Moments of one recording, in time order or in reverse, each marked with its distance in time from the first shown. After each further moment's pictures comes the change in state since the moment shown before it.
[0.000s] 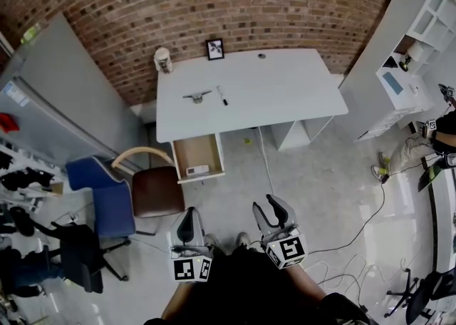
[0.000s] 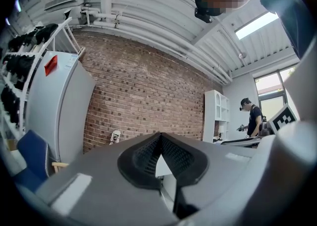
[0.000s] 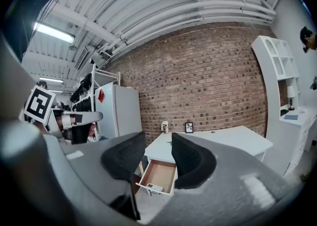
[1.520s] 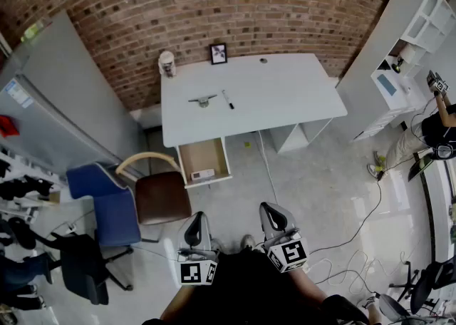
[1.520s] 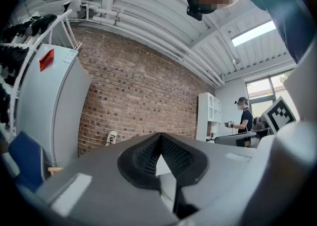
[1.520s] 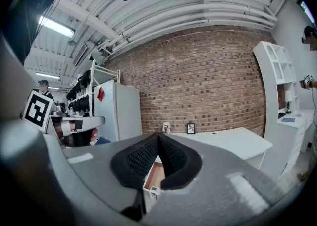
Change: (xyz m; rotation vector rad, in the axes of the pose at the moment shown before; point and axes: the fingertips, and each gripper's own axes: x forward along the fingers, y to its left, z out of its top) left arm -0.016 0.054 0.000 -0.009 -0.003 -0.110; right arm 0.026 0.068 0.002 -0.005 0.004 -0.052
